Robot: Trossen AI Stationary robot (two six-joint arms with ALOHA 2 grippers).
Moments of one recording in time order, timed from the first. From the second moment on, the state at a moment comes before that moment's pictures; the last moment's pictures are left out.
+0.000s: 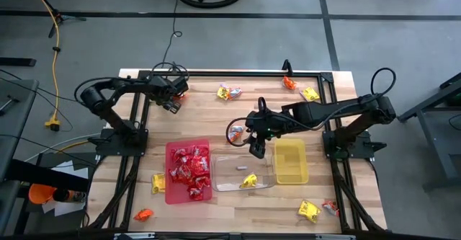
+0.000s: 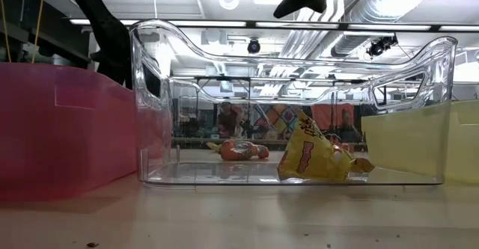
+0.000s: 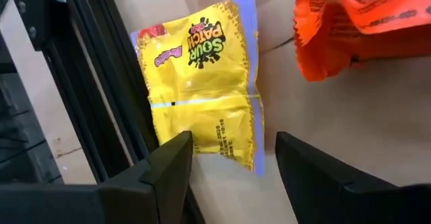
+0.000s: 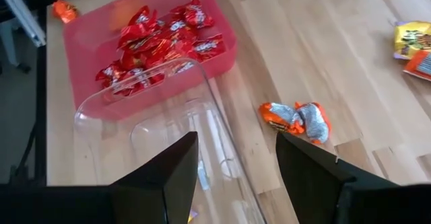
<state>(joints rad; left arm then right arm) 0.77 1.60 0.73 -0.75 -0.54 -0.34 0.14 1.53 1.43 -0.74 0.12 0.42</state>
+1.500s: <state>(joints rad) -0.02 0.92 0.79 -0.30 -0.12 -0.61 0.12 1.42 1.42 -0.81 -0.01 0.23</state>
